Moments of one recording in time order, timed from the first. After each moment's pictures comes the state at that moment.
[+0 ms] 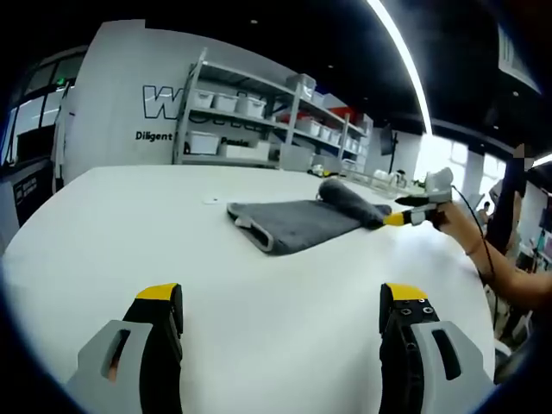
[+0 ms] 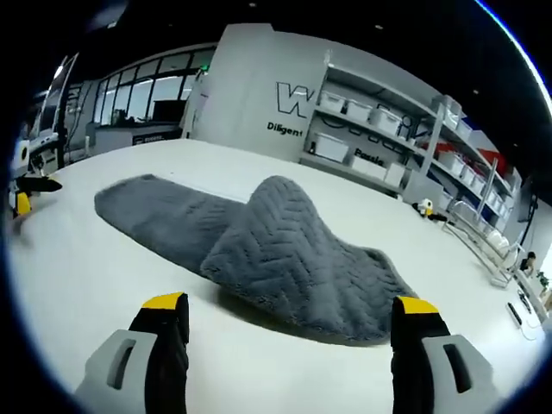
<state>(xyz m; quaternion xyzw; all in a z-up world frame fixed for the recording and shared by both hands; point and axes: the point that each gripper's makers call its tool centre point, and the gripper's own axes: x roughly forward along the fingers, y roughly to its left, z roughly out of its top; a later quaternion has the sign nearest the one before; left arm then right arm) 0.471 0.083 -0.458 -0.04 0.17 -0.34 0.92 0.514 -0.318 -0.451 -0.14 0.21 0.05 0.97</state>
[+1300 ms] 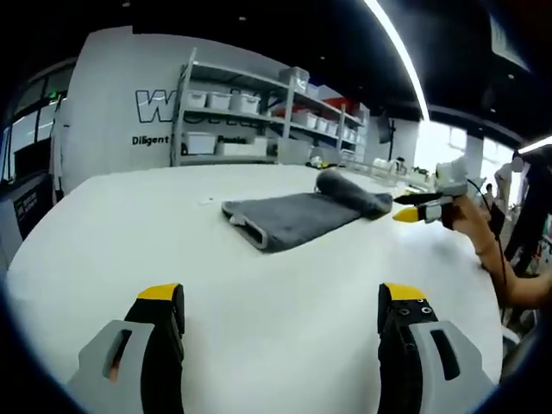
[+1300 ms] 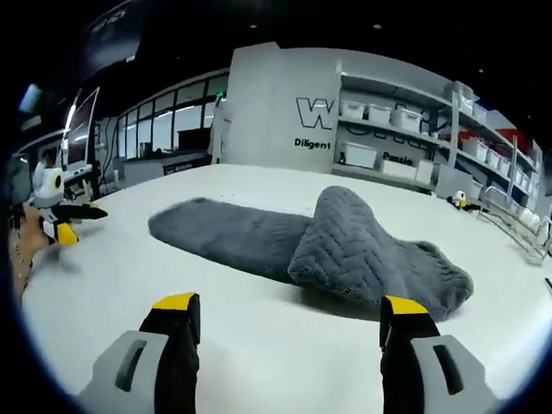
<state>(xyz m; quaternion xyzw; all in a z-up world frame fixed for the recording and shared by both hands) 0.467 0.072 -0.457 0.00 0.17 -0.34 0.92 0.489 -0.267 -0.453 -0.04 0.19 0.13 0.97</state>
